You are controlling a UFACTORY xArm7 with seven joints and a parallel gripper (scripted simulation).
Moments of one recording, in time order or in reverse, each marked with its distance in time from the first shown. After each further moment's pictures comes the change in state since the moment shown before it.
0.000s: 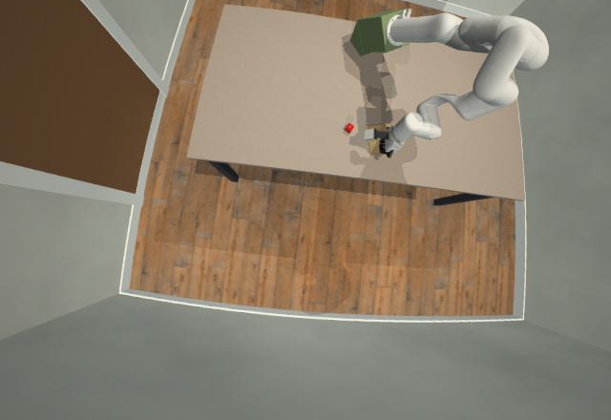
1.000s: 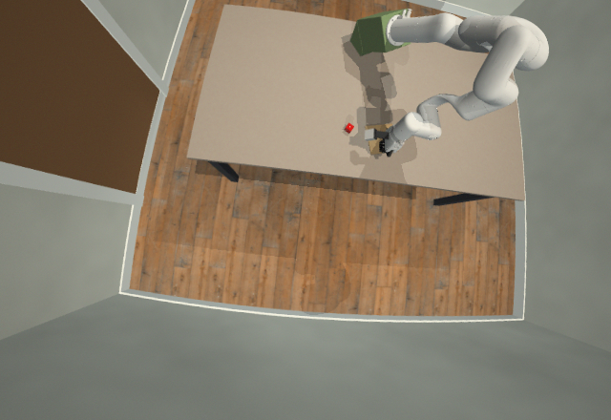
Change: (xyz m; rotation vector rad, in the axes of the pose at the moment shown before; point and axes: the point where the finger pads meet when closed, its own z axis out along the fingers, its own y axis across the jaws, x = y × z) arm 0.000 0.000 0.000 0.000 0.000 0.000
